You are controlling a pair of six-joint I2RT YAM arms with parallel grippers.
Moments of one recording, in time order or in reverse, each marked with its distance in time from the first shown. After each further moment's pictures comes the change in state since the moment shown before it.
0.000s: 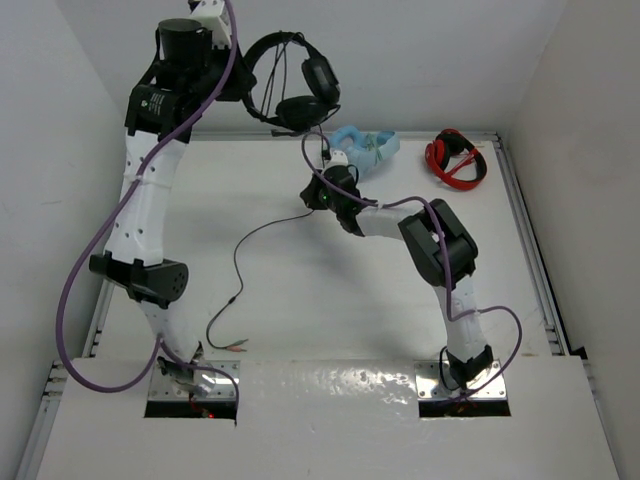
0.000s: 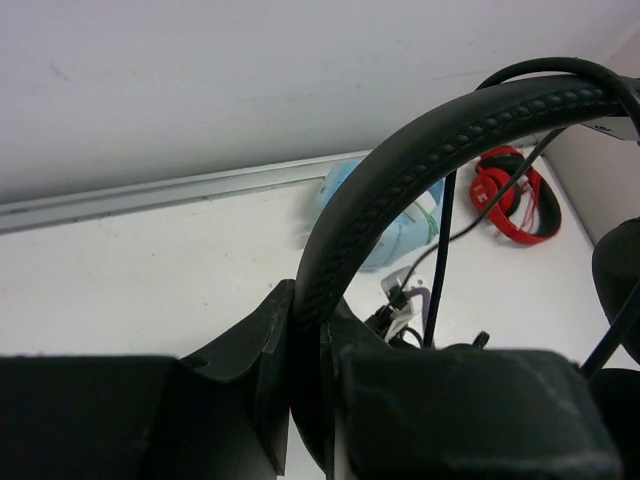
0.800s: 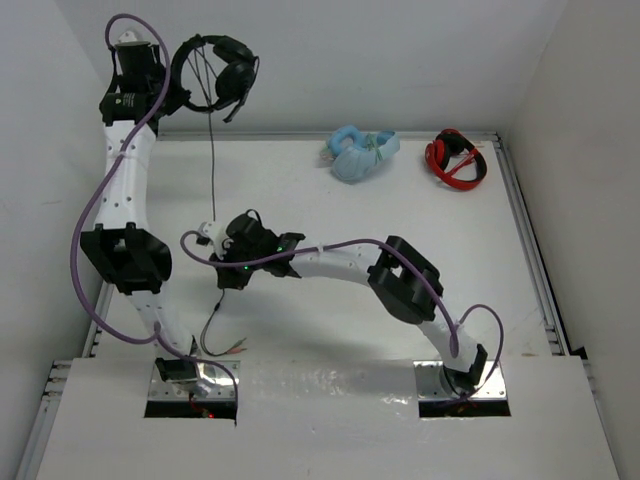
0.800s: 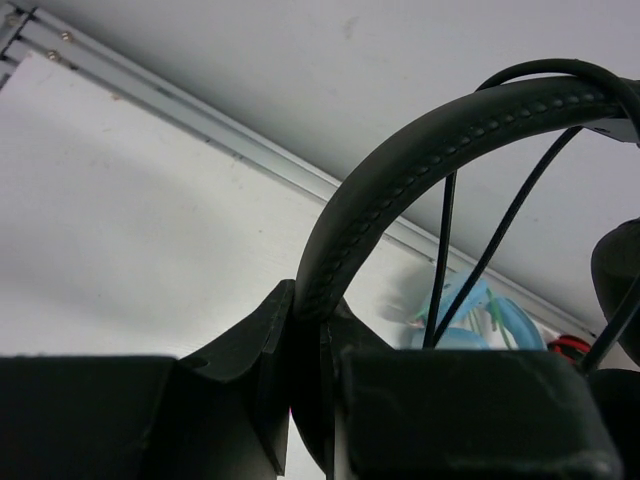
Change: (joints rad) left arm 0.343 0.085 -0.218 0.155 -0.098 -0.387; right arm 0.472 0.048 0.317 -0.506 -0.358 -0.462
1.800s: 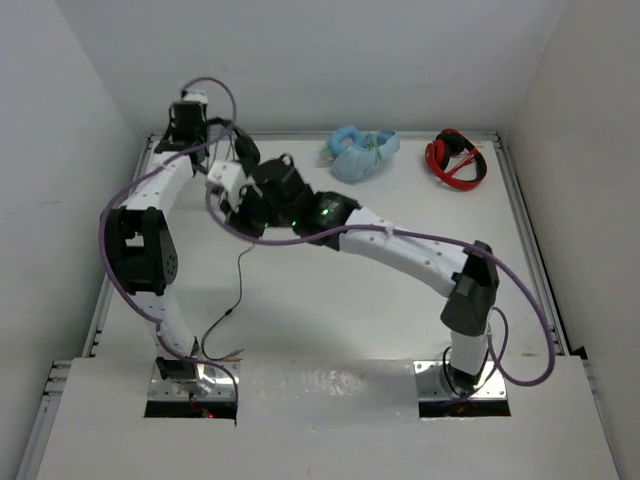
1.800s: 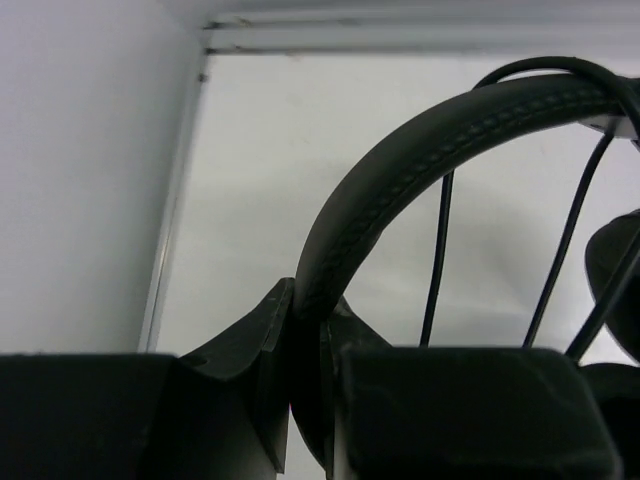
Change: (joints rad) left arm -0.074 0.008 -0.543 0.453 -0.343 0.650; right arm -0.027 -0.330 0.085 -0.246 0.129 -0.241
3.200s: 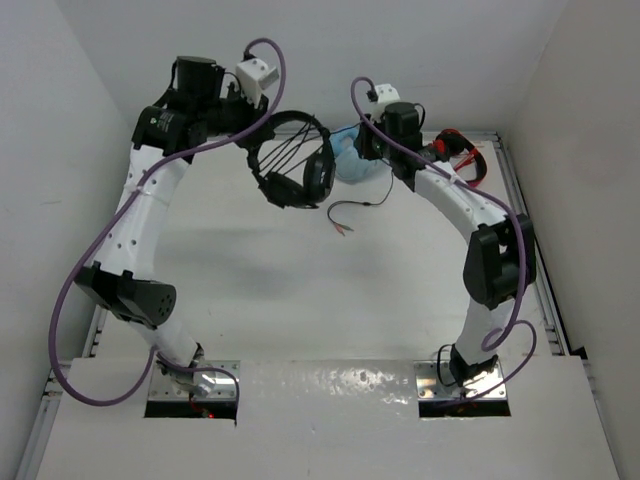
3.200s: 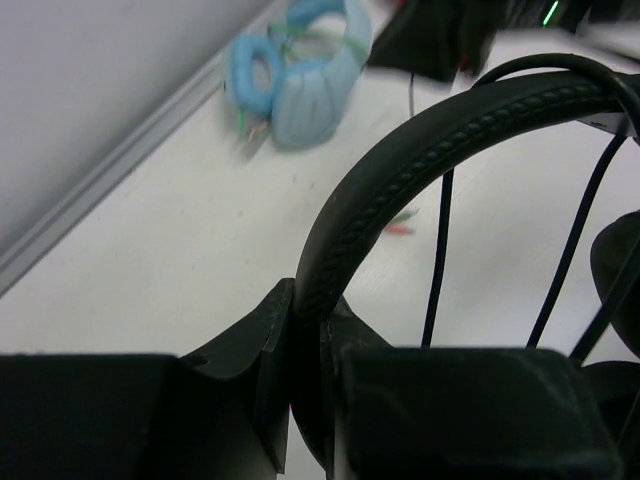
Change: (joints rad) left arm -0.275 -0.255 0.347 -0.647 0.799 0.261; right arm -0.686 -0.030 -0.138 0.144 0.222 0.228
